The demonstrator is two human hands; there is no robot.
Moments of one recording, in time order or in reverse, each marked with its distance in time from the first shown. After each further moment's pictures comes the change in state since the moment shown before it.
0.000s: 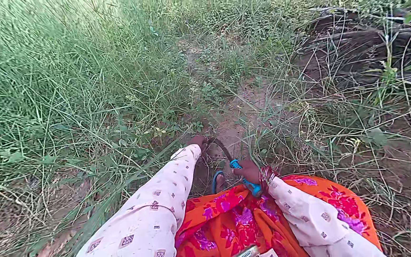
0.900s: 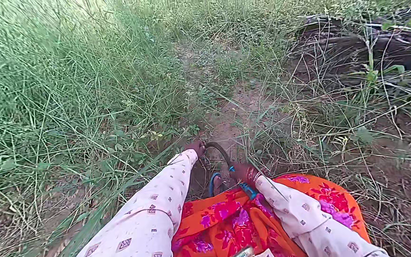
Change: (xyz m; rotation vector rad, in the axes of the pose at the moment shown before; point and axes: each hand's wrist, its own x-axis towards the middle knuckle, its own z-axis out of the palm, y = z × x) left_hand -0.018 0.004 0.004 -0.075 0.000 -0.058; right_hand 0.026 0.012 0.012 -0.063 -0.016 0.027
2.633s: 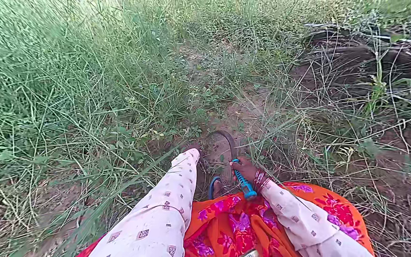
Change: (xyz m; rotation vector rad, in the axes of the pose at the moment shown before) left_hand 0.056 -0.024 0.020 0.083 -0.092 -0.173; right_hand -0.007 -0.011 -0.008 0.696 0.192 -0.125
